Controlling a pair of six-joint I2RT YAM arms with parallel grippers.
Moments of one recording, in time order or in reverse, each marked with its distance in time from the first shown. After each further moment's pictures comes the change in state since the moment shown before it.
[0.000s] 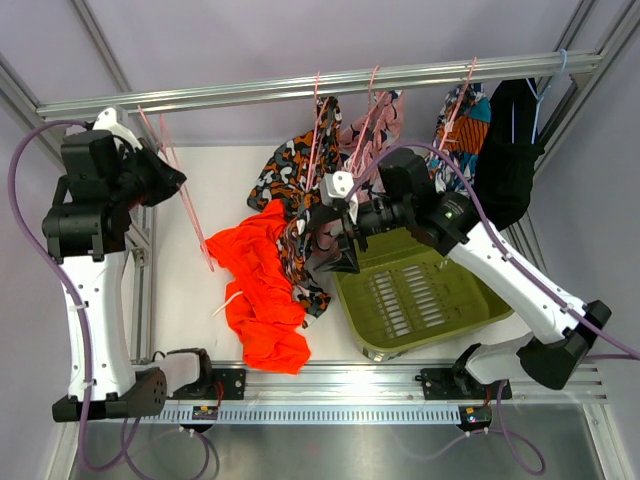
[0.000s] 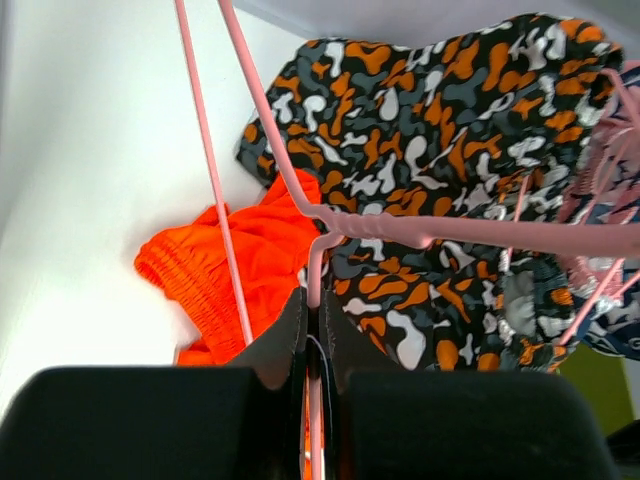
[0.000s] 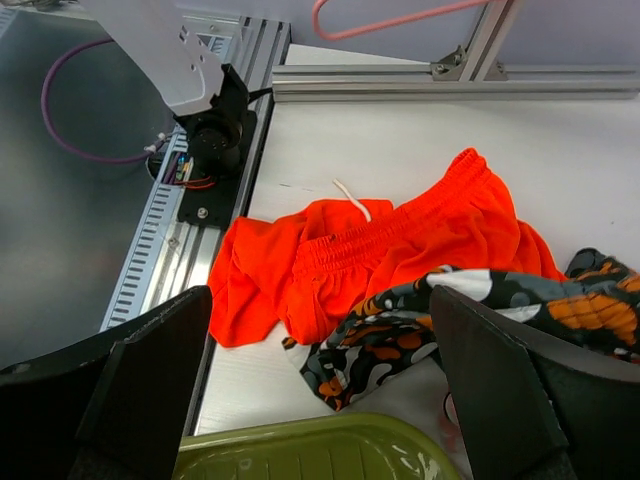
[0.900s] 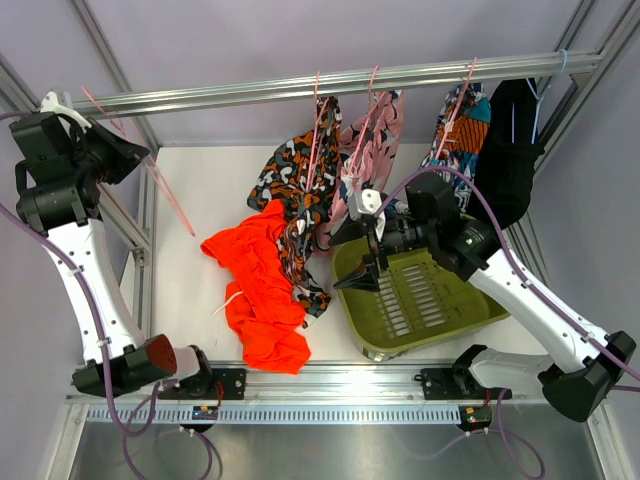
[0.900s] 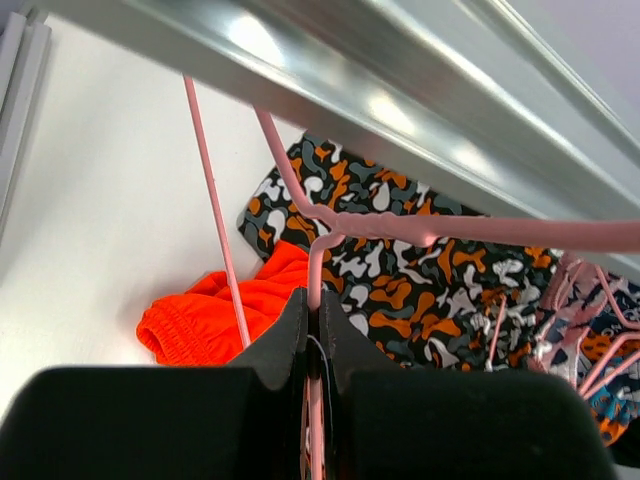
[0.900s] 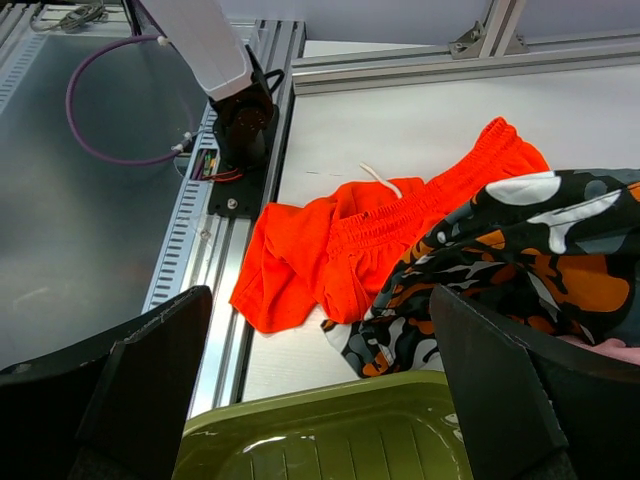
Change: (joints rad) left arm 0.338 0.133 0.074 0.129 0.254 -0.062; right arm -0.074 -0.203 -0.295 0.133 -0.063 0.102
